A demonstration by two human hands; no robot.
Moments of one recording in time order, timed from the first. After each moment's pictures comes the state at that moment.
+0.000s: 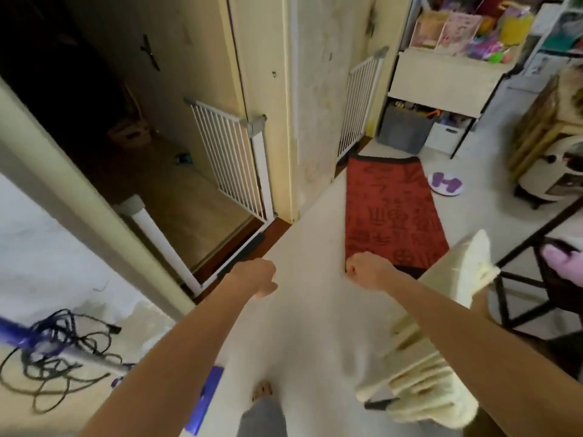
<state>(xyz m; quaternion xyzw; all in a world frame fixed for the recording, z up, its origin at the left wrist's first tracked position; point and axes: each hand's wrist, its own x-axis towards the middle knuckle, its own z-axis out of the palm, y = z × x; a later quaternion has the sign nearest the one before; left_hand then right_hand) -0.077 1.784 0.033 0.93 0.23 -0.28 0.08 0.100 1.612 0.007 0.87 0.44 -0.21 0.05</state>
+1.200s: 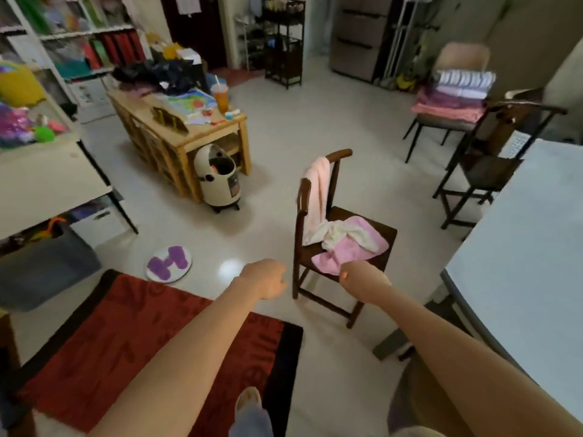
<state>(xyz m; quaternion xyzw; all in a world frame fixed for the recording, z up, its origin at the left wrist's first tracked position) 0.794 1.569 0.017 0.85 -0.46 -0.25 -0.05 0.652 1.409 0.019 0.90 -0.33 -0.24 -0.16</state>
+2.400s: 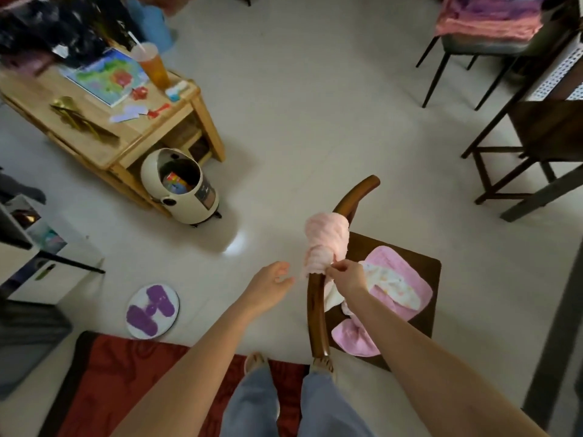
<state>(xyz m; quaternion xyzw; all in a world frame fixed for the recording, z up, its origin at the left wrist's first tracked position) 1.154 1.203 -0.028 0.80 -0.28 -0.47 0.23 1.024 1.077 -0.106 0.55 -0.62 0.04 -0.56</state>
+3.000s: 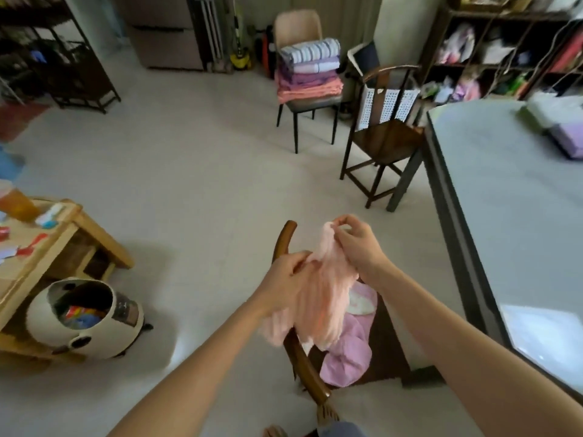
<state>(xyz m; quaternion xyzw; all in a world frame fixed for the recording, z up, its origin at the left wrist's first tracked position) 1.144 1.102 0.053 0.58 -0.56 -0.48 0.34 0.995 1.029 0.075 0.51 -0.59 0.33 -0.53</state>
